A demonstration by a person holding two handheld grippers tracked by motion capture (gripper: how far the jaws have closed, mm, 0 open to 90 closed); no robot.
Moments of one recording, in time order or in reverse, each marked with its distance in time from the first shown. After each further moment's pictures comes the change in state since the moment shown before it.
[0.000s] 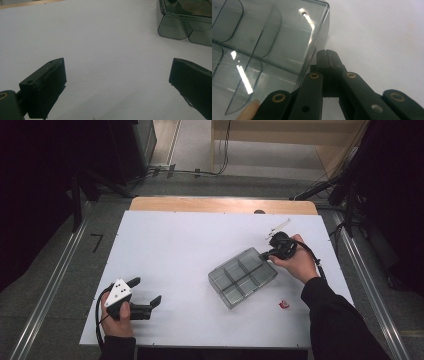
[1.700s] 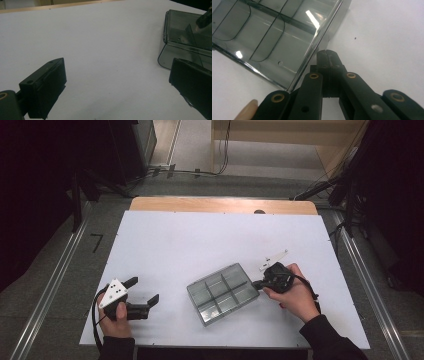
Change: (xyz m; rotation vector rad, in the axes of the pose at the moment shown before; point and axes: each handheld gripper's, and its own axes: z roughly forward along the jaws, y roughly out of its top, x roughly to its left) left arm 0.003 -0.001 -0.007 -0.052 0.000 -0.036; right arm 0.101 -0.039 -0.006 -0.042 0.021 -0.022
